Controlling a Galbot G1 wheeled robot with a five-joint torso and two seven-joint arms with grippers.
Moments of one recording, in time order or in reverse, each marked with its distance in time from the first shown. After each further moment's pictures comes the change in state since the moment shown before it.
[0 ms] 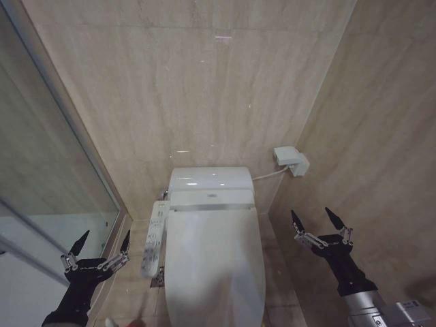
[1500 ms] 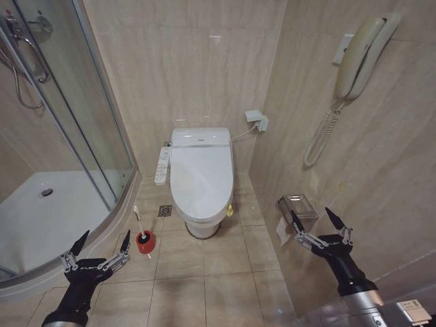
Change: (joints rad) left arm 0.000 0.000 0.000 0.000 -0.001 0.000 0.000; right arm 0.000 0.000 0.000 0.000 0.000 0.000 0.000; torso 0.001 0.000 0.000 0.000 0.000
